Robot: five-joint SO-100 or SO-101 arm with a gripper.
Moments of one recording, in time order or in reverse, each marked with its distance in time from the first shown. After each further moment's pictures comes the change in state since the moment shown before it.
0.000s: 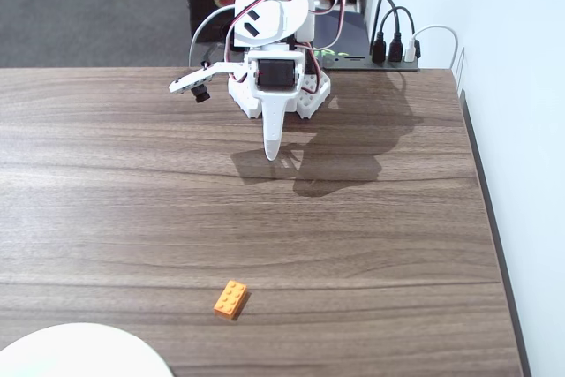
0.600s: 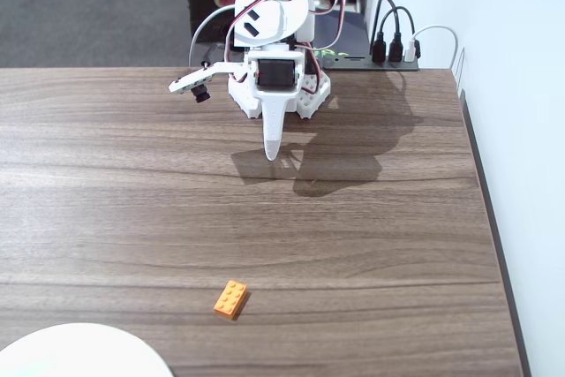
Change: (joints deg) arm 0.0 0.0 0.0 0.0 0.0
